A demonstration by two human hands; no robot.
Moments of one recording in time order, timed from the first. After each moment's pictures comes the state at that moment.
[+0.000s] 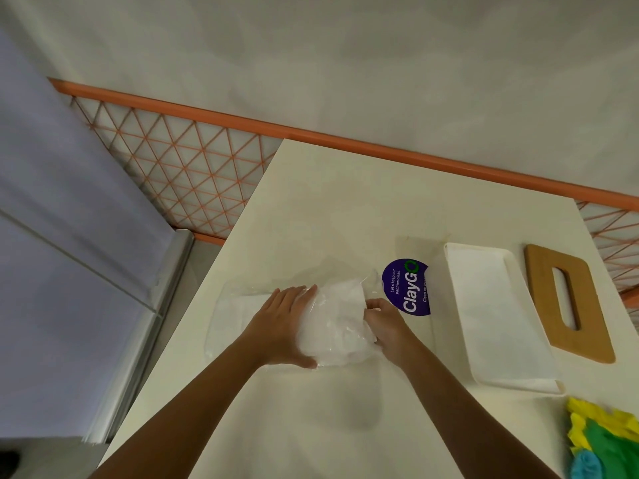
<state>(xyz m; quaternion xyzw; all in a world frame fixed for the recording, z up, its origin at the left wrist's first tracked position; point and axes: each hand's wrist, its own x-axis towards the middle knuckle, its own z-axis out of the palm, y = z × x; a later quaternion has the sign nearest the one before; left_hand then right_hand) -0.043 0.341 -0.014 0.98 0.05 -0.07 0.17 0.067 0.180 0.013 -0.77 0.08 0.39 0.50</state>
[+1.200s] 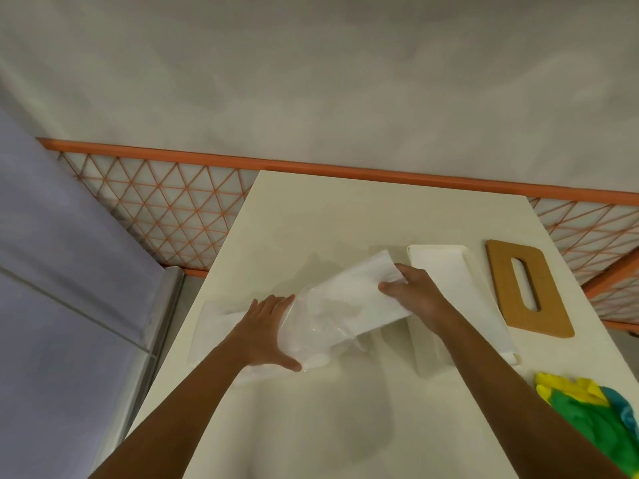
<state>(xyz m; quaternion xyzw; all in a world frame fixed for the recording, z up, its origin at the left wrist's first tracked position) -0.041 0.341 0.020 0.97 0.09 -0.17 0.18 0.098 0.119 0.093 -0.84 -0.08 0.26 0.47</state>
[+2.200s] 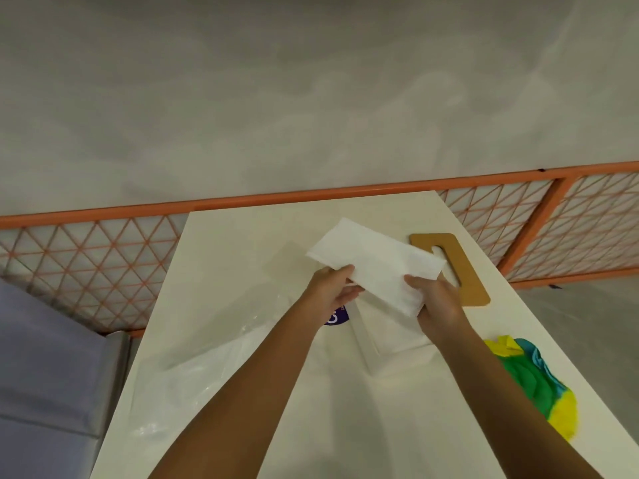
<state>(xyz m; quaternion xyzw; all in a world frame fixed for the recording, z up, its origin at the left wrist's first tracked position) 0.084 0.178 0.114 0.57 0.25 -0.13 0.77 0.086 0.019 0.113 -0.54 0.18 0.09 0.82</state>
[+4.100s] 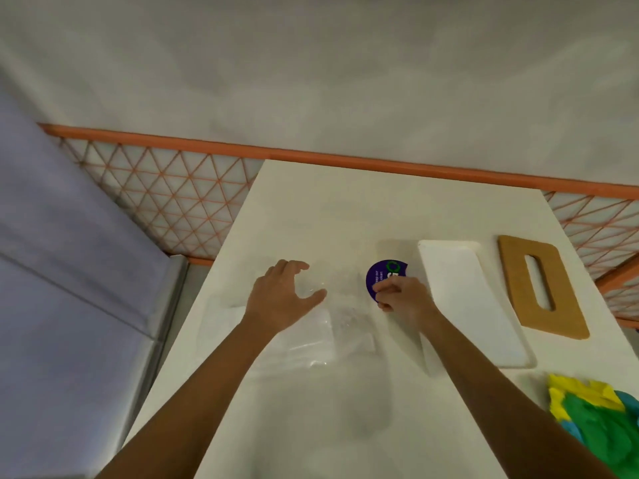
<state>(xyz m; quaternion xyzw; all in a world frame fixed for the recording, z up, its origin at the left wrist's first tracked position) -0.012 0.318 0.068 0.94 0.21 0.01 0.27 0.103 0.137 0.050 -0.86 -0.04 0.27 0.43</state>
